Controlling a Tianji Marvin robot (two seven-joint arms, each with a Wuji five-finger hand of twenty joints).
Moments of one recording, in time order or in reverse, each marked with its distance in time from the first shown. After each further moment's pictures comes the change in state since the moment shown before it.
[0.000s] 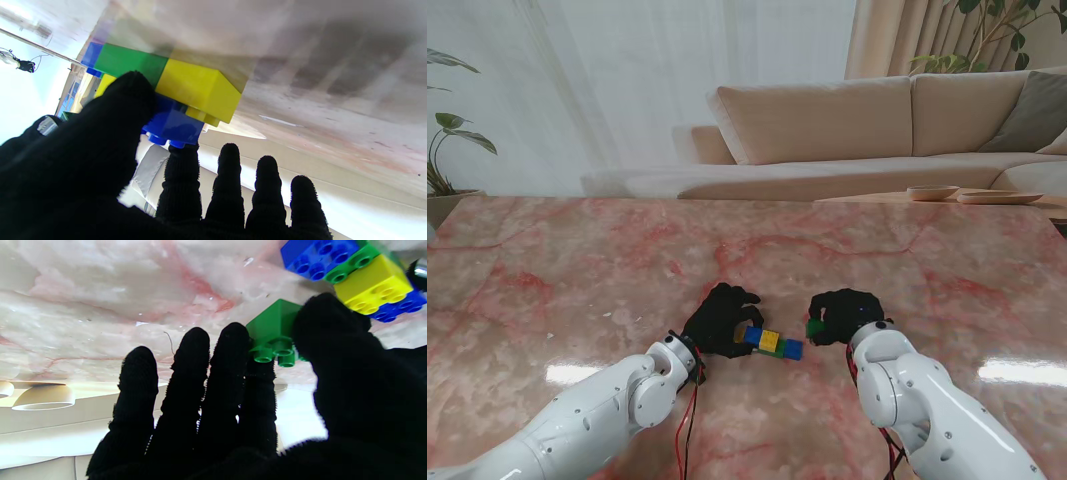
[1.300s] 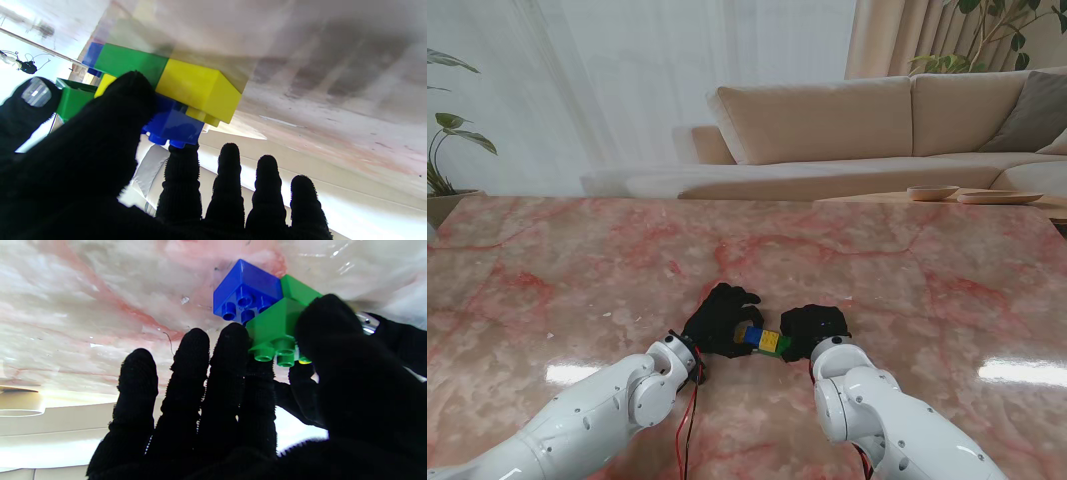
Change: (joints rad) left arm -0.002 0.000 0.001 0.001 -0.003 -0.005 -0.004; right arm 0.122 -0.002 -0.268 0.065 -0.018 0.176 -0.009; left_hand 0.000 0.000 0.000 0.000 0.000 0.000 -0.001 0.000 0.000 0.000 0.000 0.000 0.005 0.000 0.000 0.000 0.000 0.000 0.000 0.000; right_hand -0.001 0.022 -0.041 0.000 0.009 0.011 -0.001 -0.012 0.000 0.003 0.007 0.003 -0.001 0.001 0.026 0.024 -0.009 0.000 0.038 0.012
